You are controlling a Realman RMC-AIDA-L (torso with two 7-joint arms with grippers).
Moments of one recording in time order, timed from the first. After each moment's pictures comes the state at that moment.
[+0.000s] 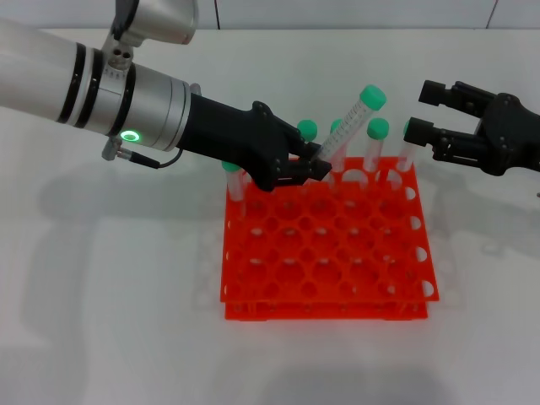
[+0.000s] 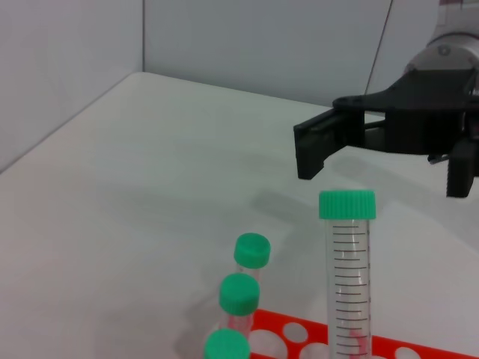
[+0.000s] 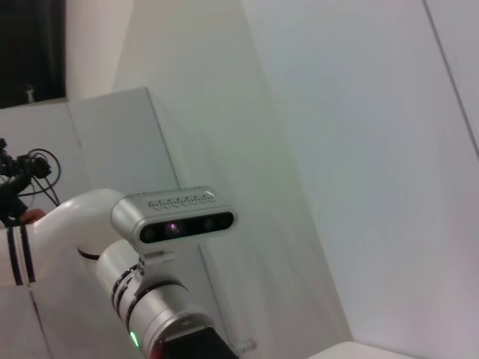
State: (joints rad) left arm -0.77 -2.08 1.12 0.80 2.02 1.45 -1.66; right arm 0.57 1.99 -0.66 -0.40 -1.68 -1.70 1.24
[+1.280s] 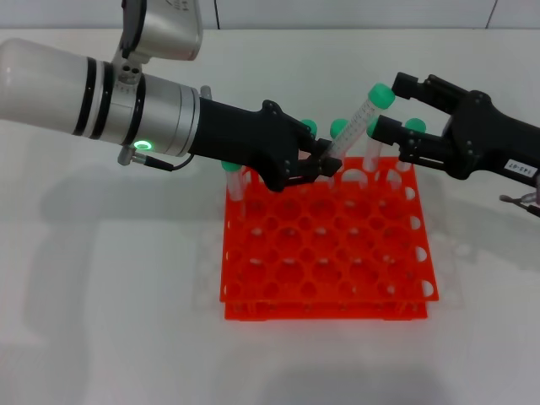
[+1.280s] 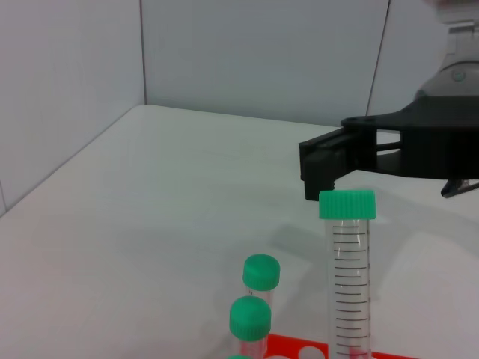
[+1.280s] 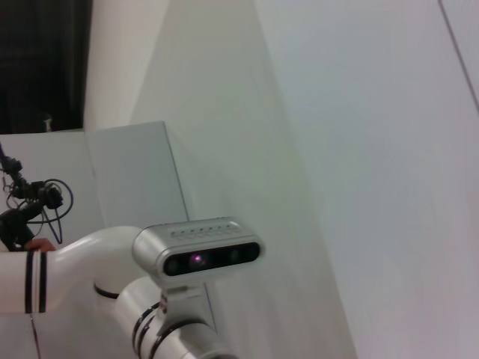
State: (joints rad) left arm -0.79 -2.08 1.13 0.69 1.95 1.39 -1.51; right arm 0.60 2.02 -0.66 -0.28 -1.62 -1.70 1.06
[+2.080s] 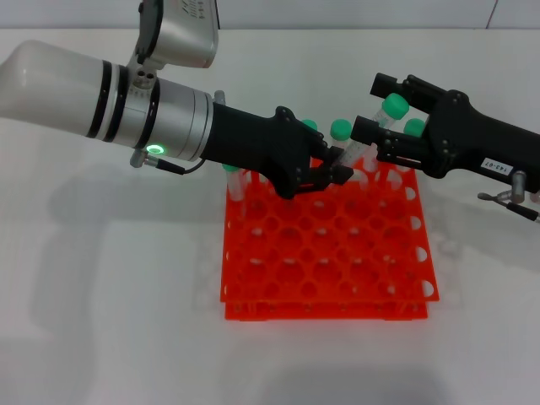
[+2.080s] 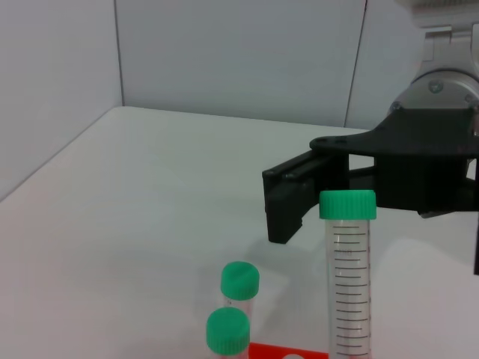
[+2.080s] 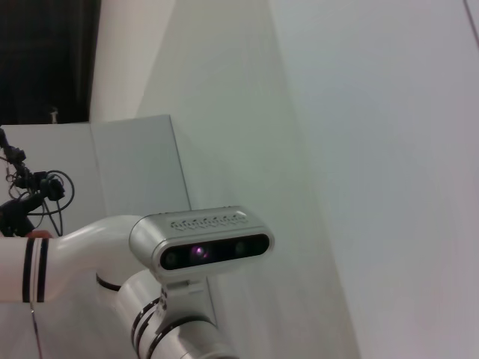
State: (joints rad) left arm -0.81 -2.08 1.14 0.65 1.94 1.38 -1.47; right arm 0.65 2.02 -0.67 -0.21 -1.62 -1.66 1.00
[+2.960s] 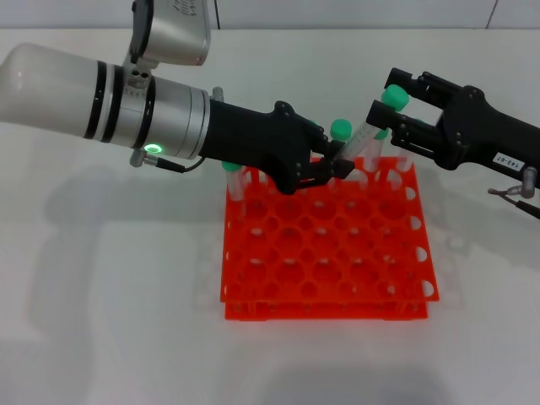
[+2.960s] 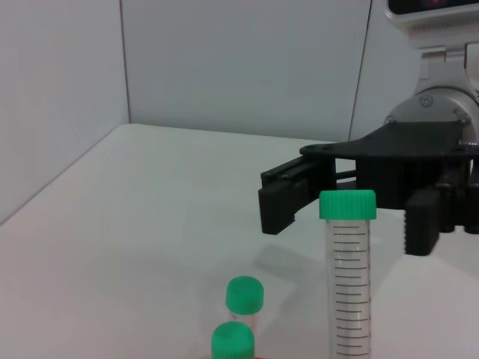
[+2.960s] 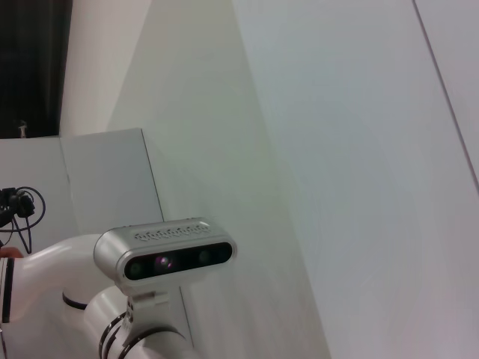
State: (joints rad) left arm -0.80 -2.08 1.13 0.64 1.90 1.38 -1.45; right arm 0.62 2.02 -0.66 -0.20 -1.58 -1.65 1.00
